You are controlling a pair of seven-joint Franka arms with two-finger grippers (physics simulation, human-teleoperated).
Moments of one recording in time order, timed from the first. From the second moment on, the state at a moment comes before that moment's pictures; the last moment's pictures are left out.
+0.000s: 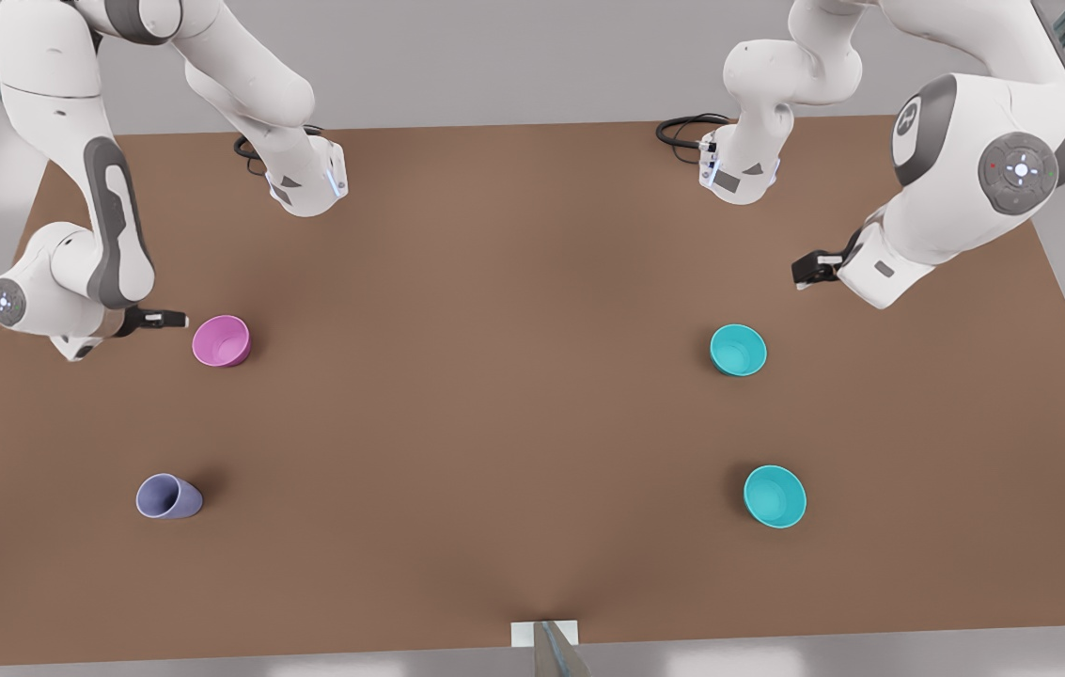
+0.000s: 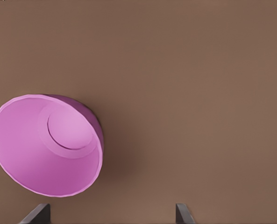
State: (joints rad) left arm -0.14 0.11 -0.04 -1.45 -0.03 1.36 -0.21; right arm -0.45 0.18 0.00 -2.29 -0.03 2.14 -0.39
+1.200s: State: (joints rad) left arm -0.14 0.12 -0.06 -1.40 -0.04 1.36 -0.21; right arm -0.36 0.28 0.54 -2.16 0.28 2.22 -0.37
